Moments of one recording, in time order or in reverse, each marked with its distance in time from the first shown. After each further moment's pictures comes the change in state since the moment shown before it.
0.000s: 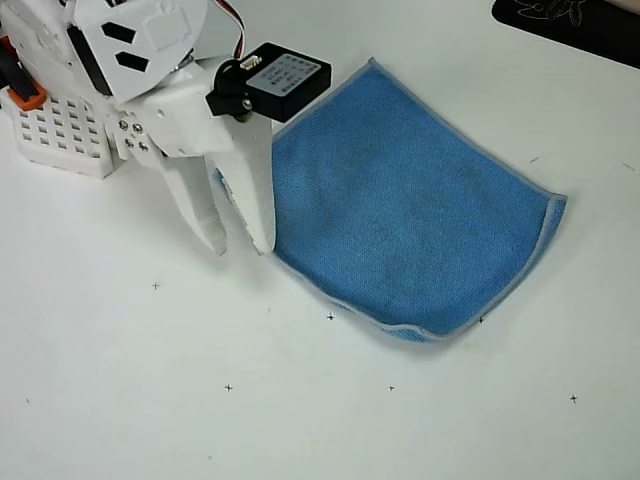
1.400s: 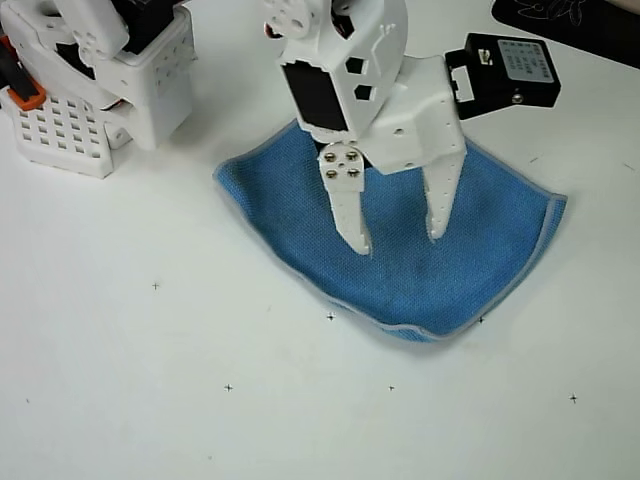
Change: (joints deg) arm -20.4 -72.7 -42.9 -15.0 -15.3
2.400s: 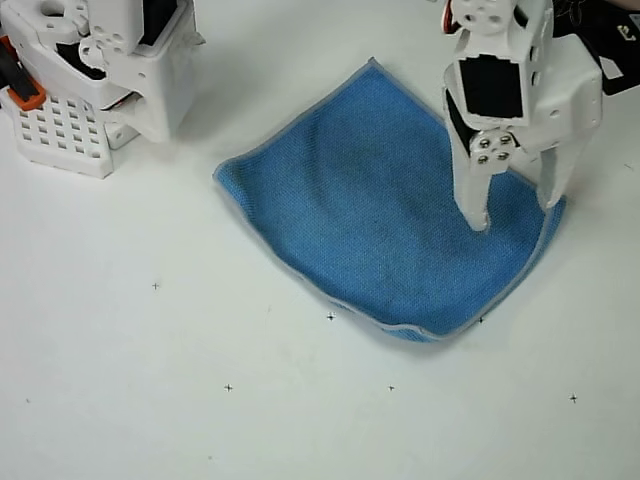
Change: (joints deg) arm -12.7 -30.3 -33.9 9.5 1.4
